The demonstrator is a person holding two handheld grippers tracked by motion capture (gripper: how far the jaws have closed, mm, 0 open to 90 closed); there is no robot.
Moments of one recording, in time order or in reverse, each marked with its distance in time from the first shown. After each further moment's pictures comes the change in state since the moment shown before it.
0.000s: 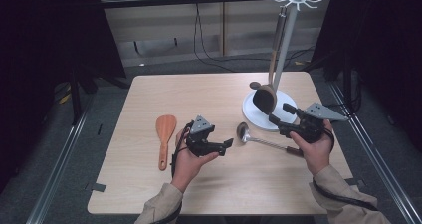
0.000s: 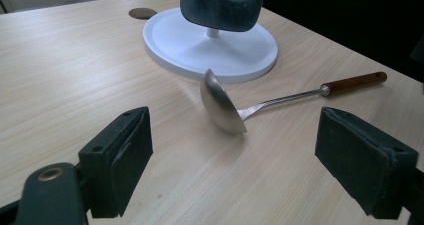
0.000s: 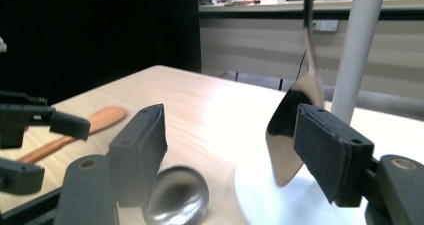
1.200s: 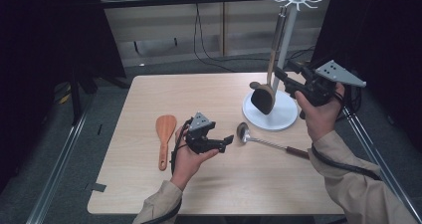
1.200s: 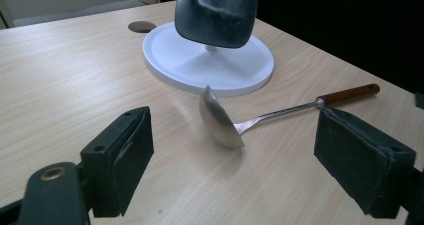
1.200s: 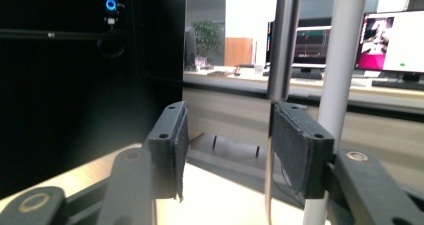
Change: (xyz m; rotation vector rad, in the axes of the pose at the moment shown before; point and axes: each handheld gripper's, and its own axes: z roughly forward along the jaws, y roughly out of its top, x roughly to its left) left arm 0.002 0.009 -0.003 -0.028 -0.009 0.001; right arm 0.004 0.107 0.005 -0.216 -0.061 -0.084
